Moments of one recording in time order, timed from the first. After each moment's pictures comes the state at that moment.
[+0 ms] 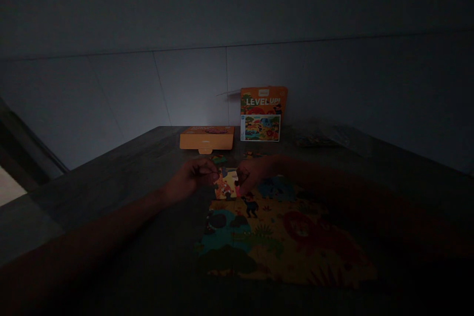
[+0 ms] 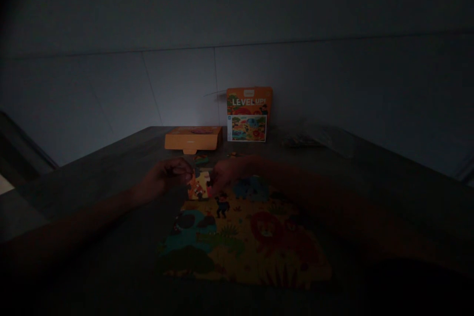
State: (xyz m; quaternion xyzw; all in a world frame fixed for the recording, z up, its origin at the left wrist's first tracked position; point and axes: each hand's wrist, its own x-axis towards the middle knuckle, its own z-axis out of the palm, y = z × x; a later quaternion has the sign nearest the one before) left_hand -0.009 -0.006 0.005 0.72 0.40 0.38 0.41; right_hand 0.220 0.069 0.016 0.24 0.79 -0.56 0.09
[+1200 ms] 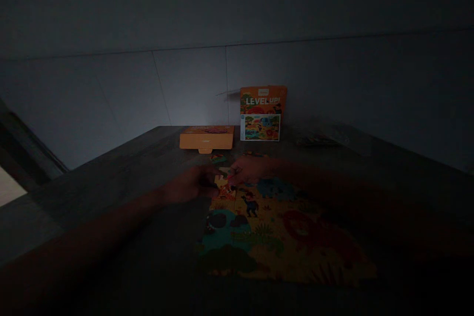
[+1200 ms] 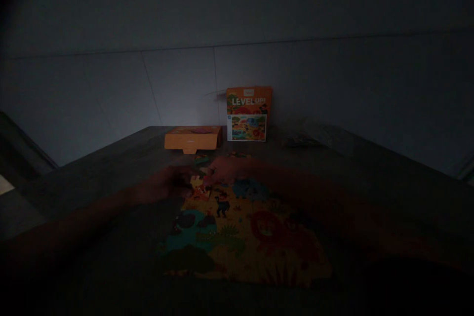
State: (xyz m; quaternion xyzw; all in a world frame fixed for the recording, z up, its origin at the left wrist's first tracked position) left_hand -0.017 0.000 0.002 0.80 0.41 0.20 0.40; right_hand 0.212 0.065 0.008 0.35 0.82 -0.45 -0.03
